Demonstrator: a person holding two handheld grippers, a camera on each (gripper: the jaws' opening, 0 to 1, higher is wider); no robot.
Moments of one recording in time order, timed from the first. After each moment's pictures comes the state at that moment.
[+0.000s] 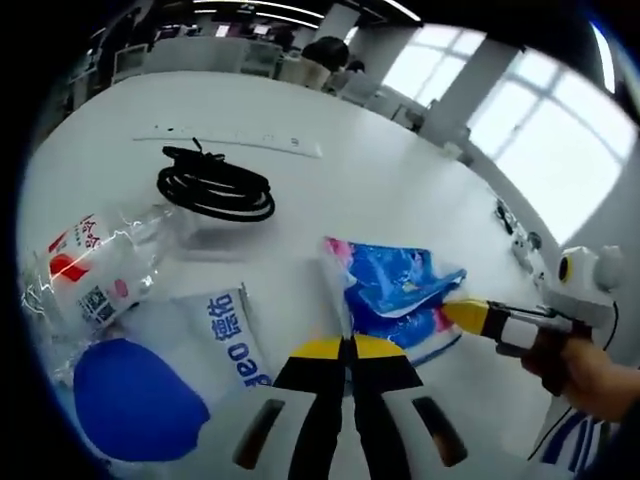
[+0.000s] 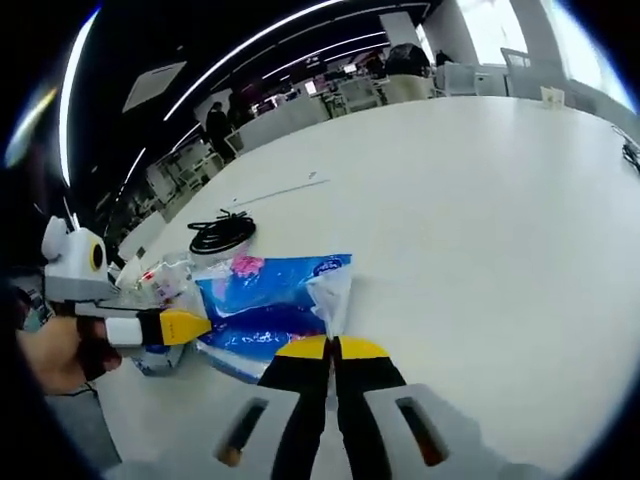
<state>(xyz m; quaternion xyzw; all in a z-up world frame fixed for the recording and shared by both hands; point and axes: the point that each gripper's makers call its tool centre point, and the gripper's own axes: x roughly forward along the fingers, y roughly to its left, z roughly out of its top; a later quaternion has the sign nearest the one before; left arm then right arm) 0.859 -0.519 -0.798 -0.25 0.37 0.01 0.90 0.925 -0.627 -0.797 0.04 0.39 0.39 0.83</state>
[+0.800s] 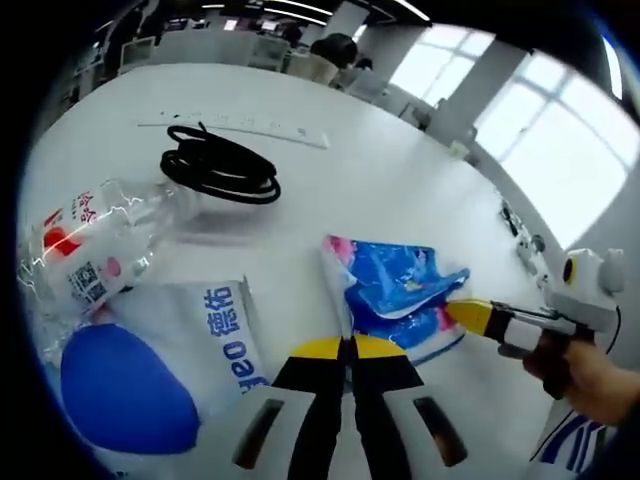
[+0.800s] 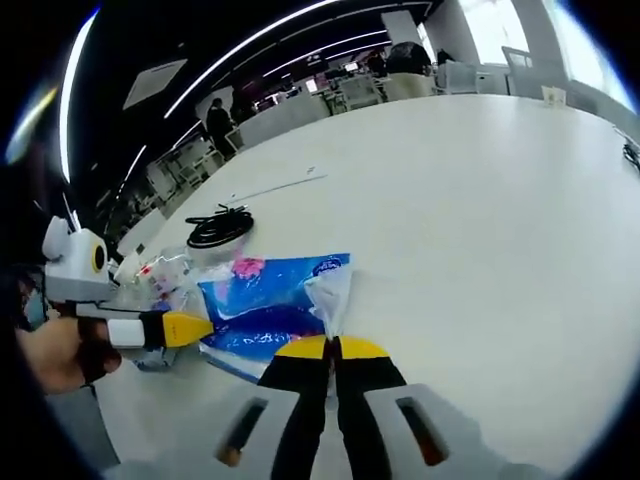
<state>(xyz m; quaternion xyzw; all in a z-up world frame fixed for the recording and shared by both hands) 0.855 -0.523 -0.806 -0.26 0.37 0.02 0.89 0.923 -0.627 -0.808 0.03 0.39 0.39 0.83</state>
